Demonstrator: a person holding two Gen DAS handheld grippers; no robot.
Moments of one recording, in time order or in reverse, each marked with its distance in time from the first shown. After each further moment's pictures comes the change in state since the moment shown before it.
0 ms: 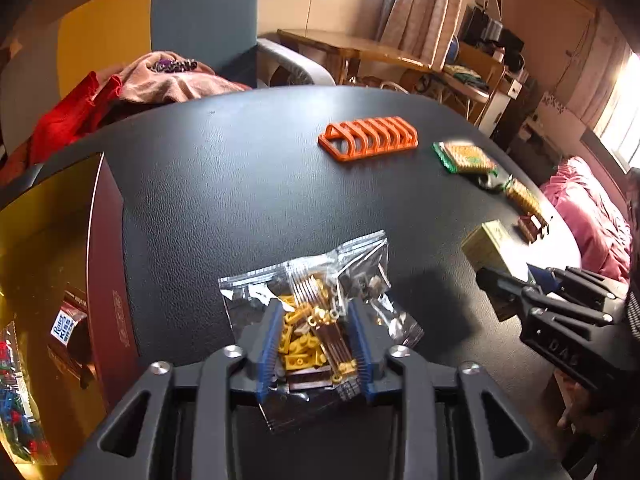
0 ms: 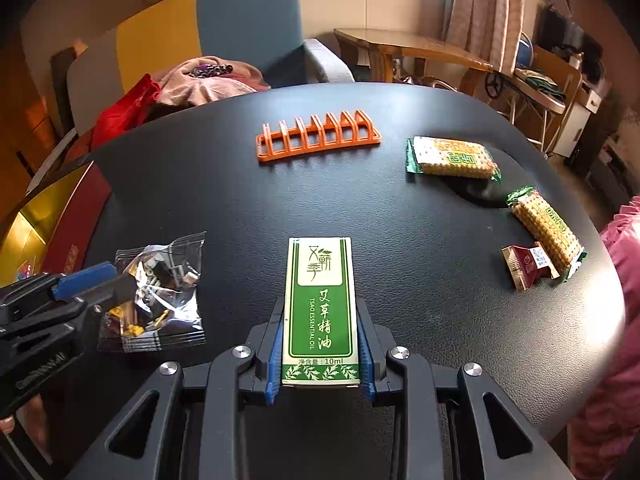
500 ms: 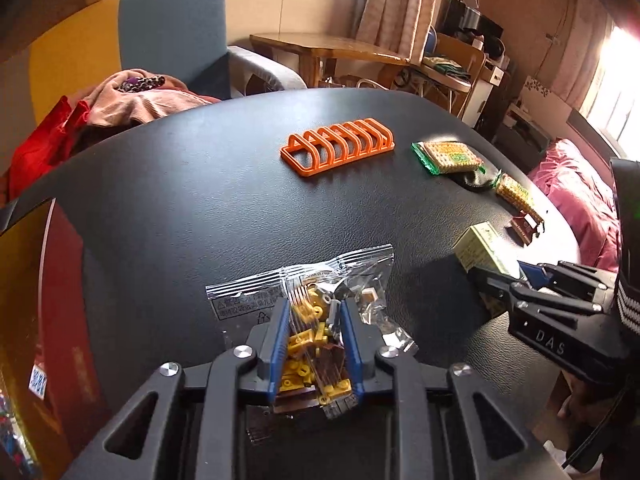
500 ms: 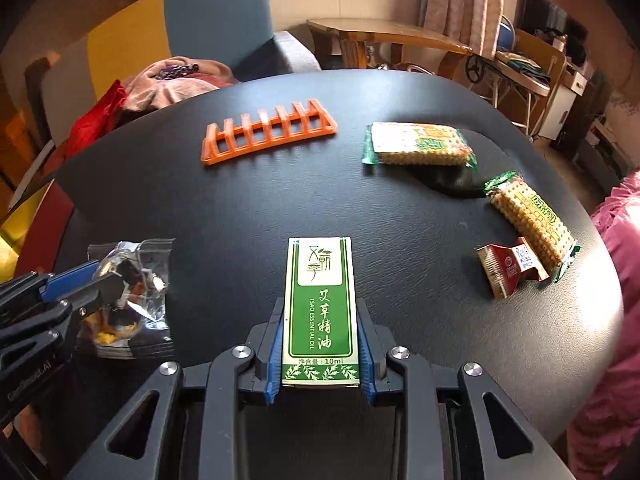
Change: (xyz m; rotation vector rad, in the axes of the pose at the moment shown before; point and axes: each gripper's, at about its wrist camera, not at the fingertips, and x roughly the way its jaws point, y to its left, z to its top) left arm 0.016 -0.028 0.019 0.094 -0.017 -0.027; right arm 0.020 -0.035 0.007 0.053 0.025 -0.043
